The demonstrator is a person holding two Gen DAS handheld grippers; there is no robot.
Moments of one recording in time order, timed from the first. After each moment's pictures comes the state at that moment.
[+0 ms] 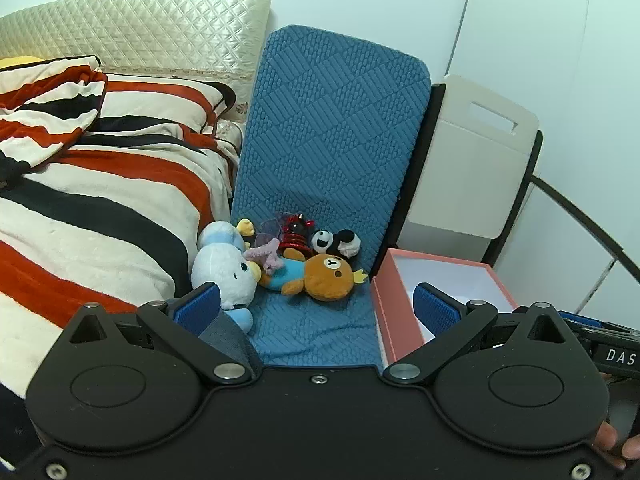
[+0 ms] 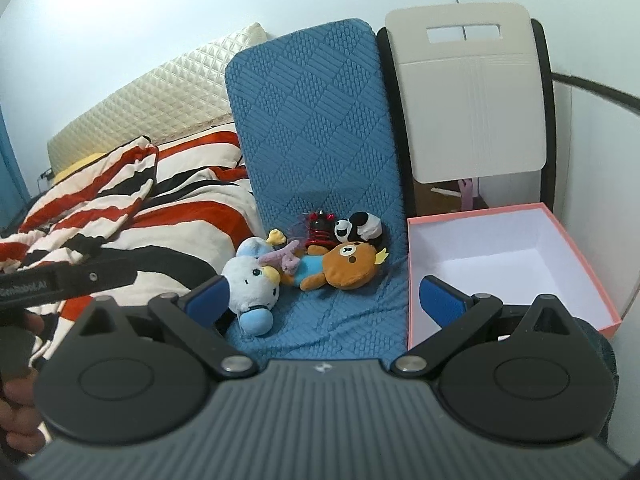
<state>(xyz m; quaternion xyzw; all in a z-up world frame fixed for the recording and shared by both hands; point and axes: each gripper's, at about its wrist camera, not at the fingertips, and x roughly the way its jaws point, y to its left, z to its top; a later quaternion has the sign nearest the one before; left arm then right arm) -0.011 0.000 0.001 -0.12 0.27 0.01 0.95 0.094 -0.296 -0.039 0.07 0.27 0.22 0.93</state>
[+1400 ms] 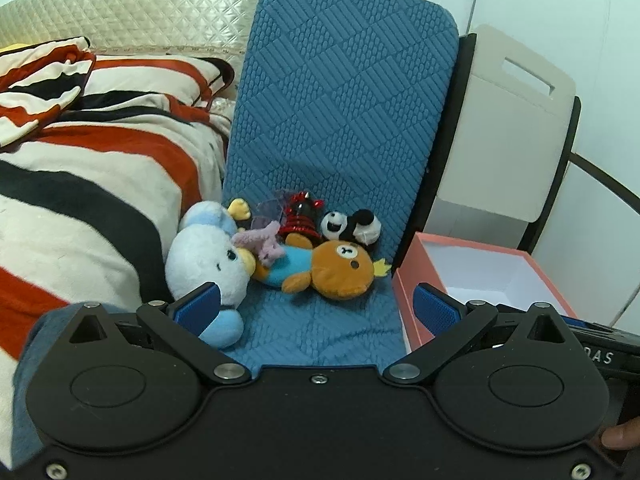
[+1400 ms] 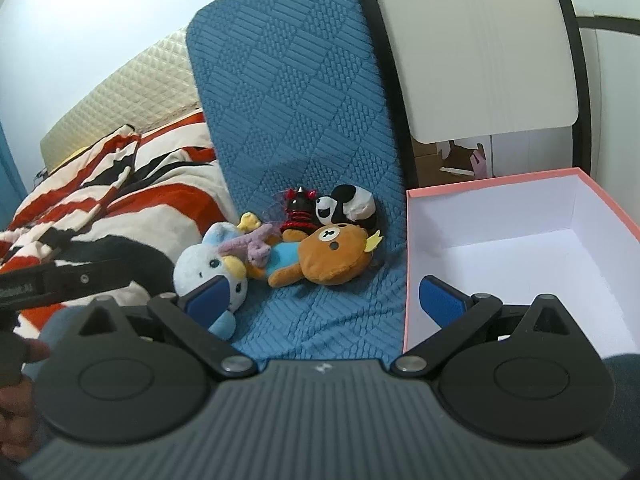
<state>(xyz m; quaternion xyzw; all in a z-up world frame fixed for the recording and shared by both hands) 0.087 -0.005 -0.105 -0.11 0.28 0.02 0.95 0.198 -0.288 -0.144 0.09 0.28 0.24 0.93</state>
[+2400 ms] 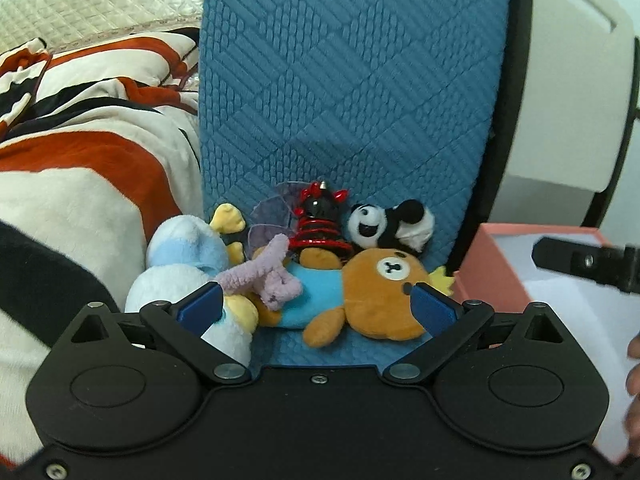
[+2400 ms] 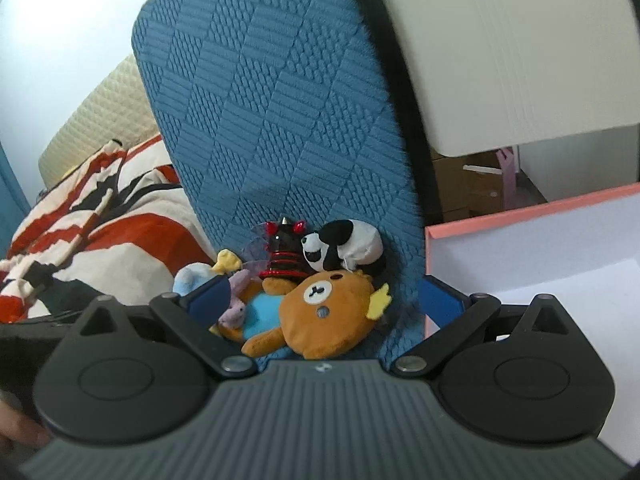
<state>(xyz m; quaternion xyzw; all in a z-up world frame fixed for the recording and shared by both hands) 0.262 0.015 -0.173 -0.04 0.33 0.02 0.94 0.346 -0.255 -0.173 0.12 0.29 0.27 0.91</state>
